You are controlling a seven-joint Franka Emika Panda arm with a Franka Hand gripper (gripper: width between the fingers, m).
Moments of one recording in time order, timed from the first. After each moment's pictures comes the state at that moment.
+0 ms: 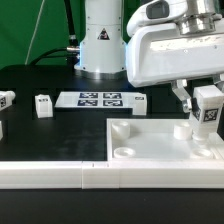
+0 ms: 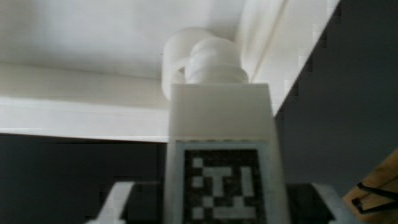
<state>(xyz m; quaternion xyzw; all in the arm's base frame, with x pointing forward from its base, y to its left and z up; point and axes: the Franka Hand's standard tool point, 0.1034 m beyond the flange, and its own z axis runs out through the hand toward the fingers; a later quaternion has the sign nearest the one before) 0.625 0.116 0.093 -0.97 -0.09 -0.23 0.06</state>
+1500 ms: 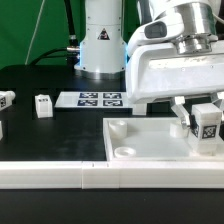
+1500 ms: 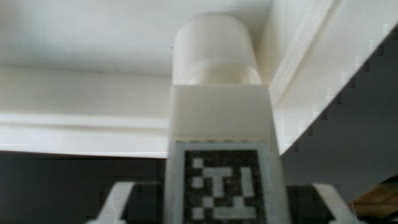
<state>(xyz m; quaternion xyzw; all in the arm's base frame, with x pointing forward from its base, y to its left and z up) 0.628 0.118 0.068 -0.95 -0.08 -0.29 0.04</state>
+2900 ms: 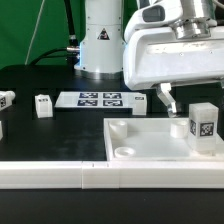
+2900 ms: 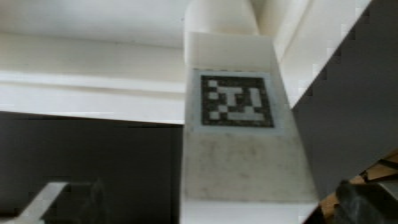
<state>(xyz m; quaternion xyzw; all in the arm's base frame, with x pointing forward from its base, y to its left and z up) 0.626 0.114 0.085 -0.95 -0.08 -0.28 0.04</state>
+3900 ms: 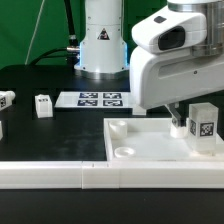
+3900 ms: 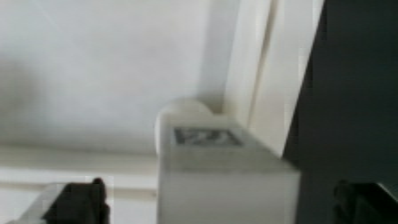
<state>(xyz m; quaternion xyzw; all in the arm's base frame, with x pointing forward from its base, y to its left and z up) 0.633 0.119 0.078 -0.99 -0.10 0.04 0.09</state>
